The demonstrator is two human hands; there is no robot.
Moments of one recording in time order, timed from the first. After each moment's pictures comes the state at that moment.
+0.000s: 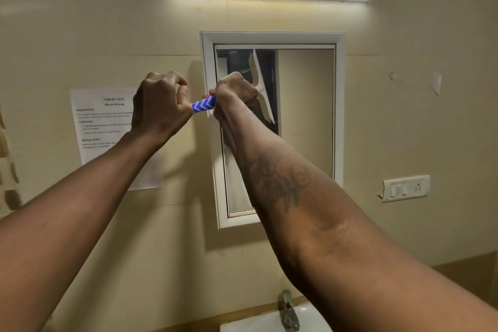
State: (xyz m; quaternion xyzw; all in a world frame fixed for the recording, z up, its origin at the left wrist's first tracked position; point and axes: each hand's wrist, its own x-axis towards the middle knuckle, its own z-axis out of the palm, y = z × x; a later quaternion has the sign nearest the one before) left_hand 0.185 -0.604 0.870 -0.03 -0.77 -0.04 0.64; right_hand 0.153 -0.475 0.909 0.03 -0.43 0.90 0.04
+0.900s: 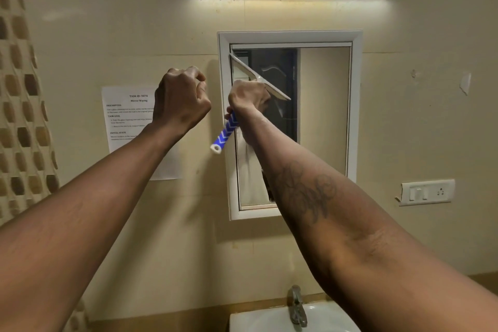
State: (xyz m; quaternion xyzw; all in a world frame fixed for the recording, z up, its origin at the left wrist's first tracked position) left_hand 0.203 -0.585 0.873 0.01 -0.78 -0.05 0.63; right_hand 0.123 -0.479 0.885 0.08 -0.63 0.75 0.17
